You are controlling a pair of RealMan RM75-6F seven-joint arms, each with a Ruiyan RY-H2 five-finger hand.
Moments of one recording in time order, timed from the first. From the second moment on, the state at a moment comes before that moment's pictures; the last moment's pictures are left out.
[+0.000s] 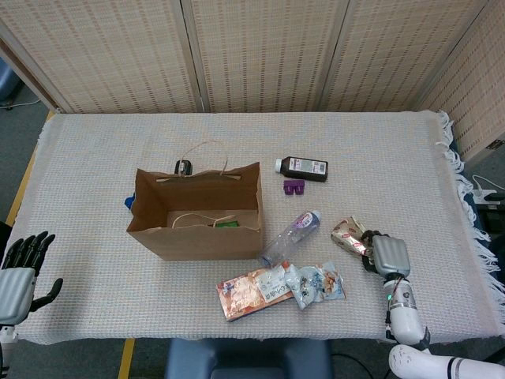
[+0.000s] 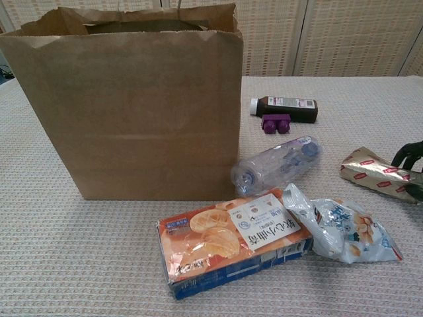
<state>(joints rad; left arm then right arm) -0.10 -1.13 -0.04 -1.59 1.49 1.48 0.03 0.48 -1.46 0.07 -1.62 -0.76 1.22 -0.52</state>
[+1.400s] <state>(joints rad) -0.10 -1.13 -0.04 -1.59 1.49 1.47 0.03 0.83 -1.37 0.58 -2.12 -0.83 1.47 -0.64</state>
